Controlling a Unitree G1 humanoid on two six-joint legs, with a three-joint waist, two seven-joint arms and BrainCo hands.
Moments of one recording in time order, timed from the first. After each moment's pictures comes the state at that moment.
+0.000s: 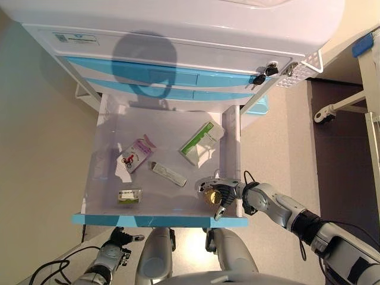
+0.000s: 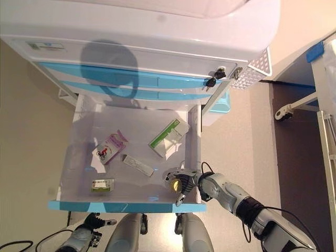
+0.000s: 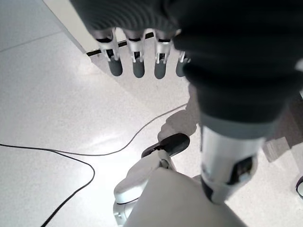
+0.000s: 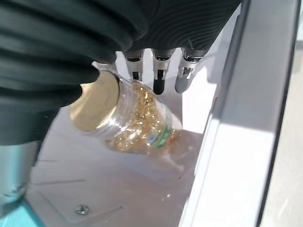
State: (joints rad) left arm -0.11 0.33 -0.15 1.20 0.05 -0.06 0.13; right arm -0.42 -0.56 0.81 0.36 -0.52 -0.15 0.26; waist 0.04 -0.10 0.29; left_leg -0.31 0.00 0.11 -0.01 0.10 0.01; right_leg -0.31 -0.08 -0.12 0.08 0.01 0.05
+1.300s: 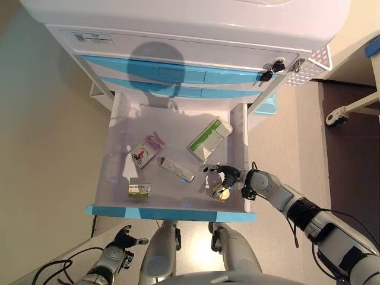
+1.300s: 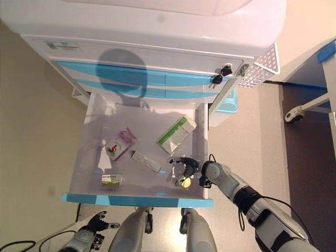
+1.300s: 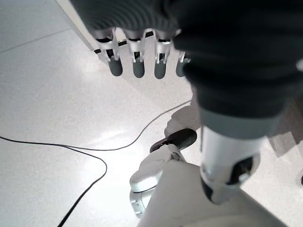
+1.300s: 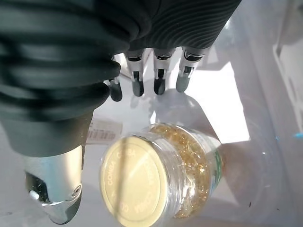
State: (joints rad) left arm -0.11 0.33 -0.19 1.20 0.05 -0.06 0.08; right arm -0.51 -0.52 0.74 0.48 -0.11 -0.05 0.32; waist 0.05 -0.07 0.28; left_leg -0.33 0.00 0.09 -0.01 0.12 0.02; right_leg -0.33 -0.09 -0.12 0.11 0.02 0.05
